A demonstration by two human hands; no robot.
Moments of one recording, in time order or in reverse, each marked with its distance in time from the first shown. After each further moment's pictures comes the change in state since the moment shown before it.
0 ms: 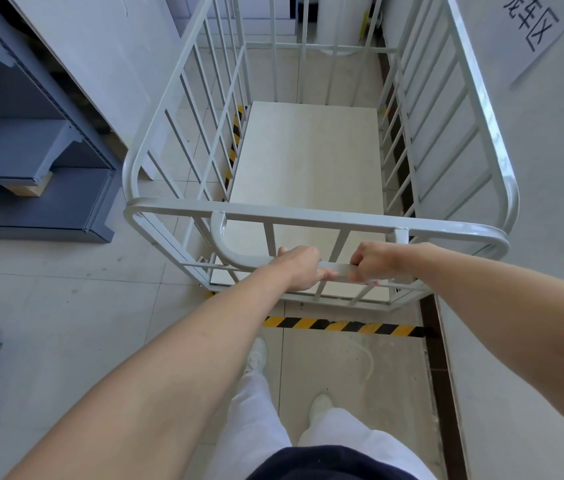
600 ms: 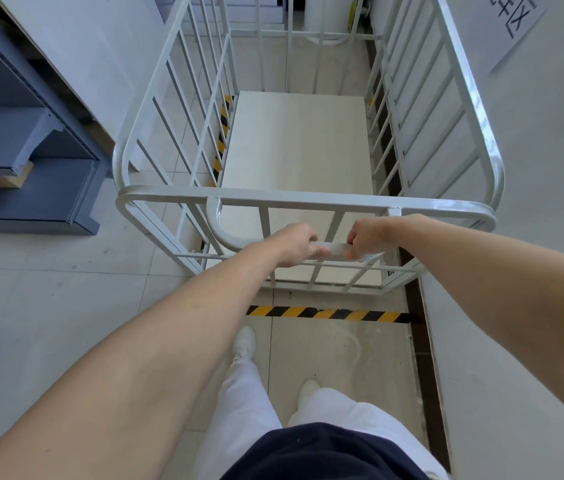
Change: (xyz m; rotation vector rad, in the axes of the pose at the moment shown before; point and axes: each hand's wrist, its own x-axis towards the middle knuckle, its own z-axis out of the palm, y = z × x) left_hand -0.001 0.024 -0.002 -0.112 0.000 0.075; right_hand -0.008 0.020 -0.009 -0.184 0.070 0.046
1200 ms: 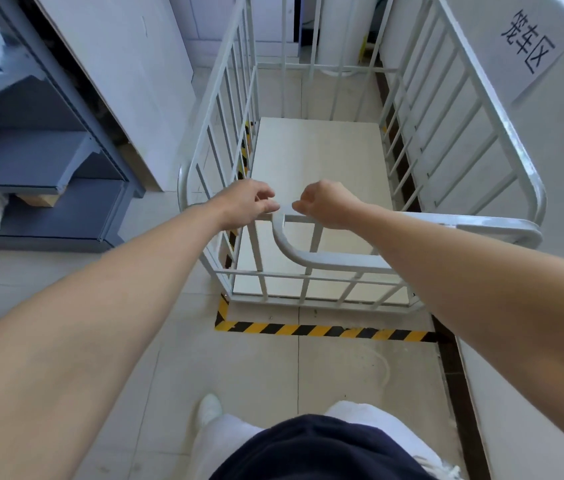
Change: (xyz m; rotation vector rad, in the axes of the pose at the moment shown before) left_hand -0.083 -0.122 -0.151 0.005 0.307 0.046; right_hand -0.001 -0.190 -0.050 0.202 0.538 -0.174
